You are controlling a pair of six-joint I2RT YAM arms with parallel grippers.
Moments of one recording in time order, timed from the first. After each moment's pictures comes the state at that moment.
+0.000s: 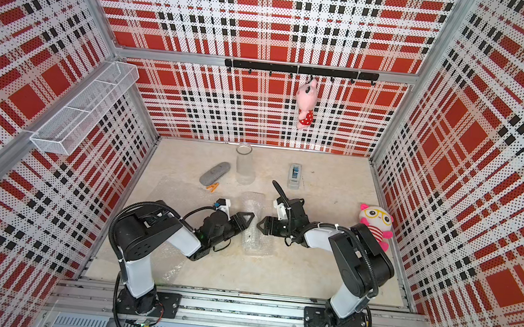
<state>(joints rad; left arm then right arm) -0.72 1.88 0.47 1.01 -0.04 -1.15 0.53 1.67 0.69 0.18 -0.45 0.55</state>
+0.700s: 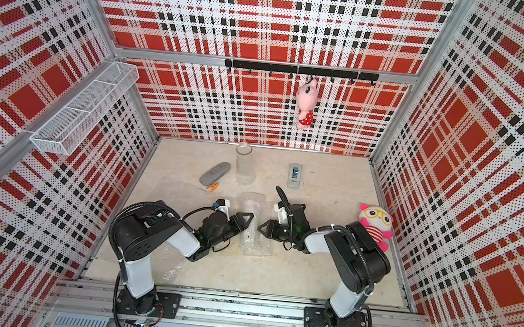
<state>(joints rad) -0.72 1.88 0.46 1.04 -0.04 -1.15 0.53 1.71 0.59 0.41 -0.56 0.71</state>
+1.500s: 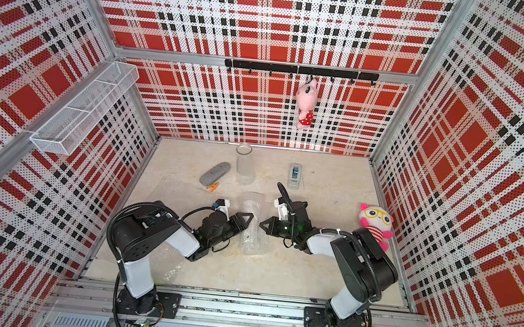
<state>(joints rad) -0.72 1.86 0.46 1.02 -0.03 -1.15 0.52 1.61 0.61 0.36 -0.55 0.69</state>
